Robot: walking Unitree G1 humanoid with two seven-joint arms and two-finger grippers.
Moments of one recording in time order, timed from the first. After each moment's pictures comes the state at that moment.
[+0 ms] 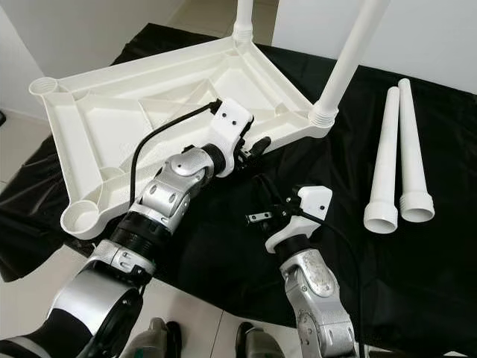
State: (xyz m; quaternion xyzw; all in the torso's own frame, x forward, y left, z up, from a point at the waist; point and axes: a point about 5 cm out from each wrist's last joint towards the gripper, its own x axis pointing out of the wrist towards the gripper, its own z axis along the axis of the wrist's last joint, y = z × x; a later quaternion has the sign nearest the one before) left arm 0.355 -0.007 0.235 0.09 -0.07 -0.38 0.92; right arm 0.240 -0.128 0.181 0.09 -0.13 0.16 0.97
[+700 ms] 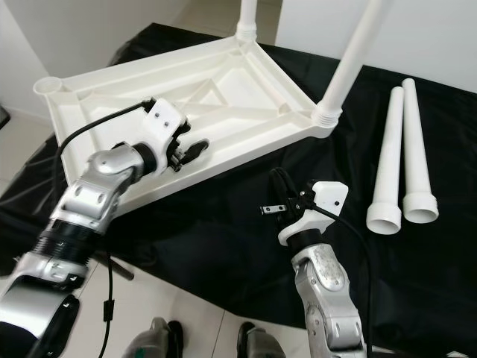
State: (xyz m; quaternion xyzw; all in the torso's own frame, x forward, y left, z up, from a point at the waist) left arm 0.356 0.110 0.216 0.22 0.00 -0.37 0.90; right arm 0.247 -0.149 0.185 0.06 -0.15 0.12 0.98
